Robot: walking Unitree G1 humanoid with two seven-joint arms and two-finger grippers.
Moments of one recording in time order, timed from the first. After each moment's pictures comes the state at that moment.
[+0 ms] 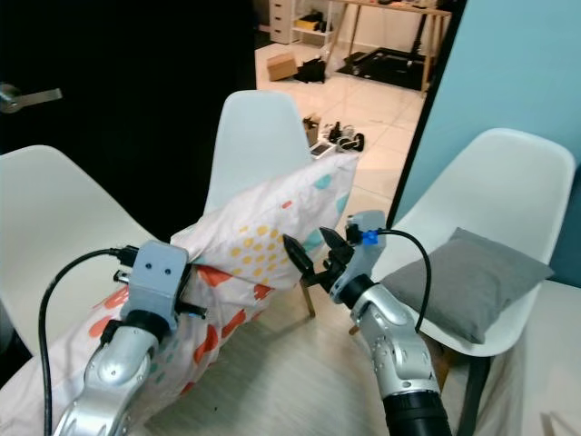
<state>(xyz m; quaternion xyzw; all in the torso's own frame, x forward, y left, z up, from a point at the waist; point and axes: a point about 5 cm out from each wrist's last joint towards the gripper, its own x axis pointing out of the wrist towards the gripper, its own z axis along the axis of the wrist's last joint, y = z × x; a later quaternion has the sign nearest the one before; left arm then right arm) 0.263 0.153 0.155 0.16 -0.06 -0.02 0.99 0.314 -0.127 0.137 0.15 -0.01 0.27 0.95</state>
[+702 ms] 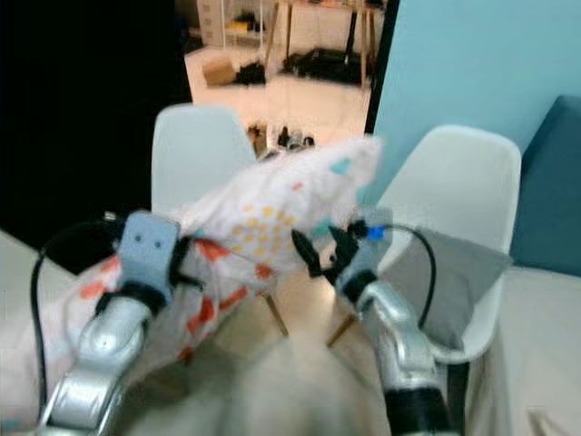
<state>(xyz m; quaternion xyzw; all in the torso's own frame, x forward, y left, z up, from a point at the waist) 0.274 0.147 0.180 0.15 -0.11 -0.05 0.98 0.317 -0.131 0.136 0.15 0.00 0.25 0.96</state>
